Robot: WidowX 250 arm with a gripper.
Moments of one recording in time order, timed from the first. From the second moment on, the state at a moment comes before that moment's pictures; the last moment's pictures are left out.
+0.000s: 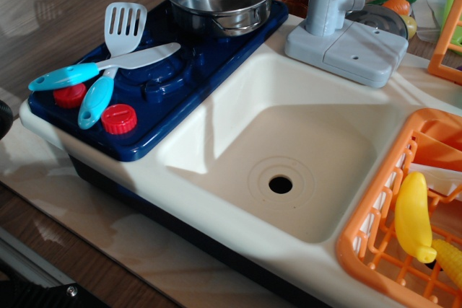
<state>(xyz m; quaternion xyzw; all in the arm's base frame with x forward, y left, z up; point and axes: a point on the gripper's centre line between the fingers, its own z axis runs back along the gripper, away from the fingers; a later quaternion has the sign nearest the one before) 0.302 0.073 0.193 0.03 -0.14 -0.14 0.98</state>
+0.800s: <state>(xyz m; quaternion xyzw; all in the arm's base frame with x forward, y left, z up) 0.306 0.072 0.185 0.05 -0.11 -0.03 0.99</state>
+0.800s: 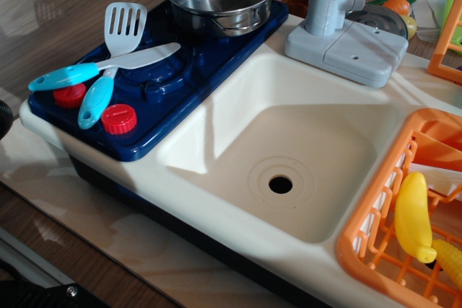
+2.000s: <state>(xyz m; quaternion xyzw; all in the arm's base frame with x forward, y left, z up) 0.298 0.104 0.134 -0.02 -0.14 0.06 0.99</state>
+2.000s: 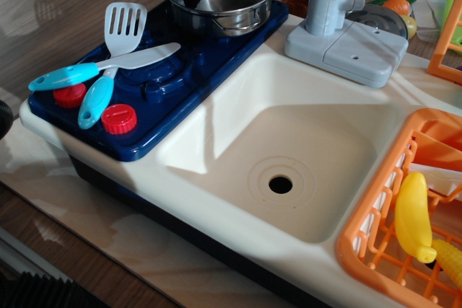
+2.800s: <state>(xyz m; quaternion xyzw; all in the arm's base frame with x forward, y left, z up) 0.303 0.095 0.140 0.00 -0.12 0.06 0.99</state>
